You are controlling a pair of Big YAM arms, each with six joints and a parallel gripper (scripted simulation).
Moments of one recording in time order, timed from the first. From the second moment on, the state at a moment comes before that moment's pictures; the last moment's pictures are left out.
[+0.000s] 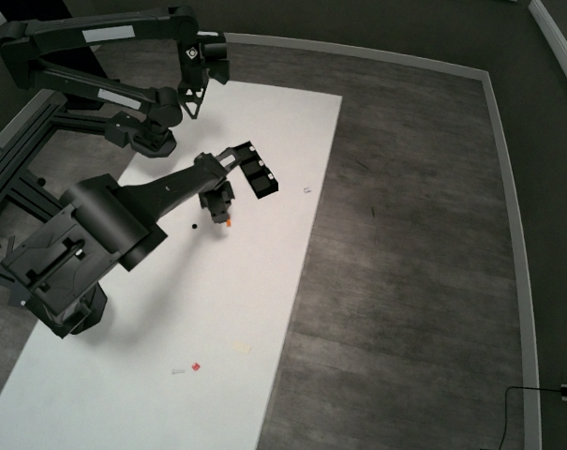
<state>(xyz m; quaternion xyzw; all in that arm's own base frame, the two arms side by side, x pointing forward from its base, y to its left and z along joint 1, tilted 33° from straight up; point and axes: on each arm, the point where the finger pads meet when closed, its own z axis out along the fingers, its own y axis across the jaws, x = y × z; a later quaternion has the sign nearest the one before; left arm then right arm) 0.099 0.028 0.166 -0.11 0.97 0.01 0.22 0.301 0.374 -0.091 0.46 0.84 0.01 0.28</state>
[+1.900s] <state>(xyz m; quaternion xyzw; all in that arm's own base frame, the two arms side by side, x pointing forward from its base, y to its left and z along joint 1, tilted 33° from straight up) 0.099 0.028 0.166 -0.11 0.97 0.01 0.22 0.305 0.377 -0.089 0.47 0.84 0.01 0.28</state>
